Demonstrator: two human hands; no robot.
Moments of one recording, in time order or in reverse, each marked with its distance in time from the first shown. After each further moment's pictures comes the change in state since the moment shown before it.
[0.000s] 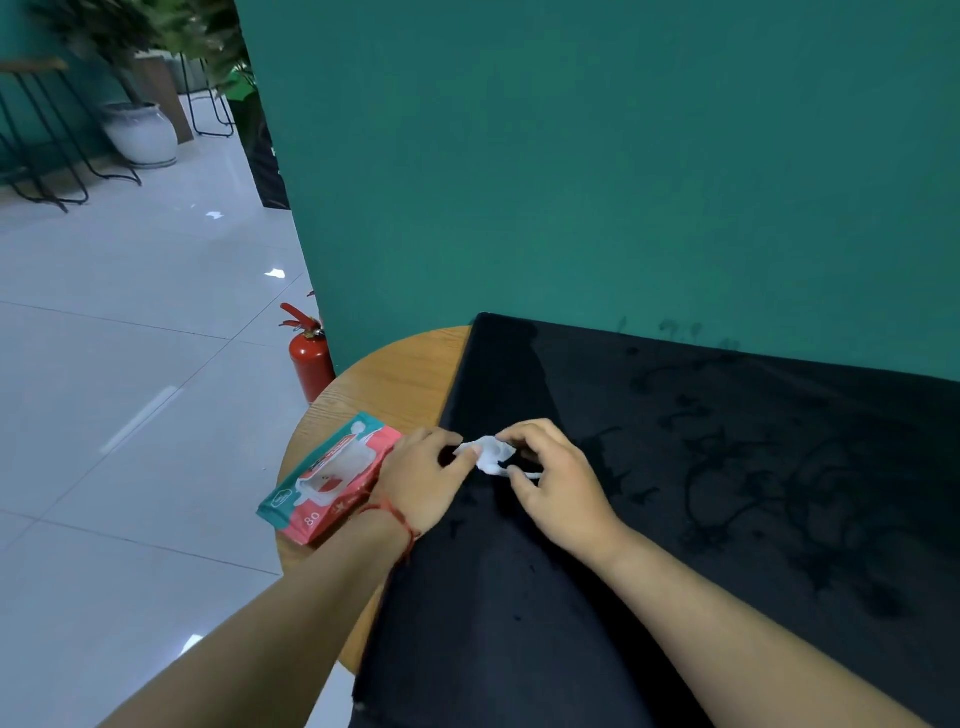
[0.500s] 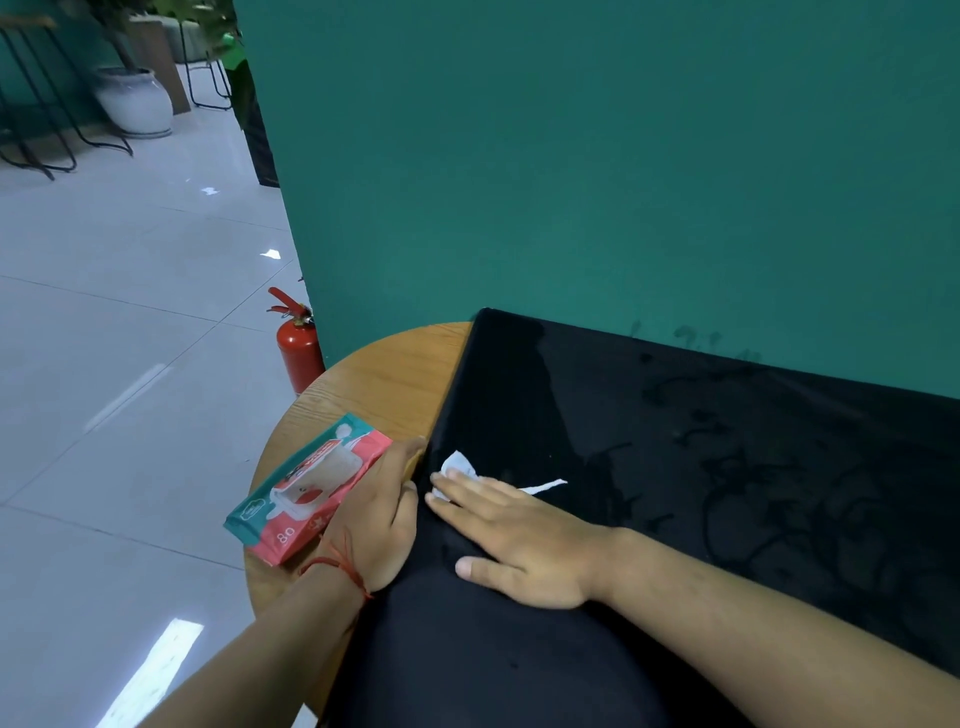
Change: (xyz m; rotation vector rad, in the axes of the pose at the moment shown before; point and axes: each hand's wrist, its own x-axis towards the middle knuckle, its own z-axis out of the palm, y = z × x) left_hand -0.022 -0.039 -0.003 -0.046 0.089 0.144; right_hand 0.018 -0.001 0.005 -0.430 -0.897 -0.315
